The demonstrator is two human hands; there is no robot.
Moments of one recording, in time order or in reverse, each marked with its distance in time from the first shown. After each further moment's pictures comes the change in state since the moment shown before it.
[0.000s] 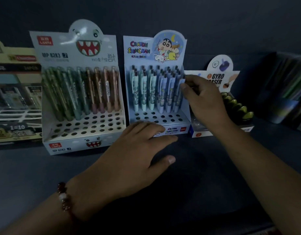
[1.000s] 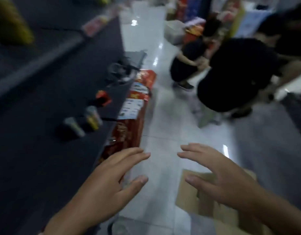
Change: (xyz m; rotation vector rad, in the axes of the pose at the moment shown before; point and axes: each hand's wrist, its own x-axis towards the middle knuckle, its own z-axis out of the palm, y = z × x) left_hand -0.101 0.434 0.159 -0.662 -0.584 0.759; right_hand -0.653 -0.096 -0.355 -0.571 0.096 0.803
